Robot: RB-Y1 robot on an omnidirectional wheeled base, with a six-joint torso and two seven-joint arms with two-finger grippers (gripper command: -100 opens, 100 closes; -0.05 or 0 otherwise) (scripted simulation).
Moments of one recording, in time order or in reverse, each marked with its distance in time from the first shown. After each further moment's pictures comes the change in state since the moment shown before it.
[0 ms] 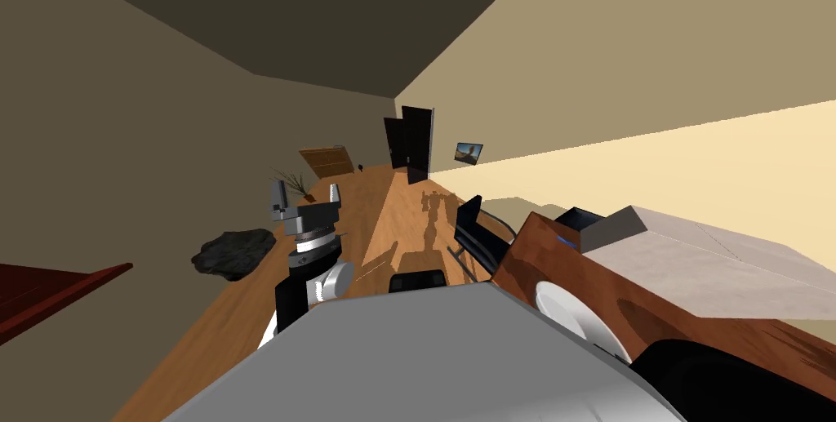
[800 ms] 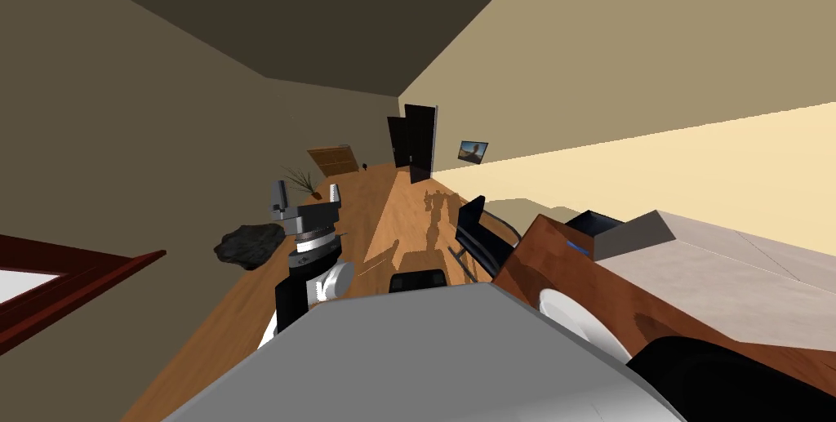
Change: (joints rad) left arm 0.000 0.000 0.000 0.000 0.000 0.000 0.000; right arm -0.068 0.062 0.028 0.071 -0.013 -0.020 0.030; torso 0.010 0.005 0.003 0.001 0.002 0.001
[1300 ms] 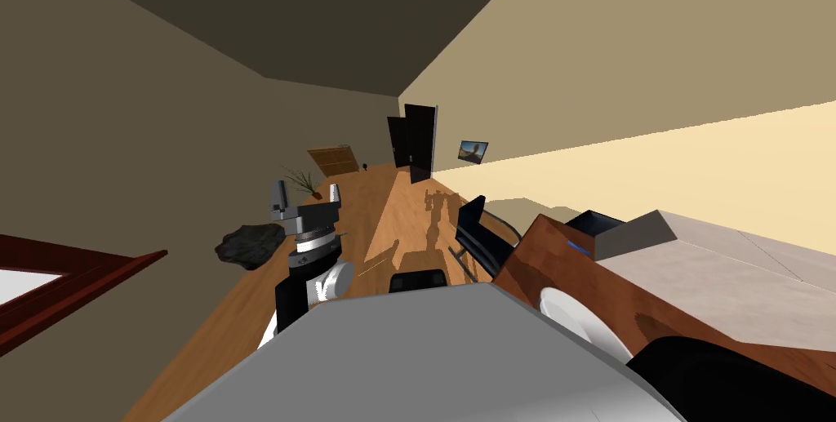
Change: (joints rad) left arm 0.000 0.000 0.000 0.000 0.000 0.000 0.000; right arm 0.000 0.000 0.001 0.000 0.000 -0.001 0.001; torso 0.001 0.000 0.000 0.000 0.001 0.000
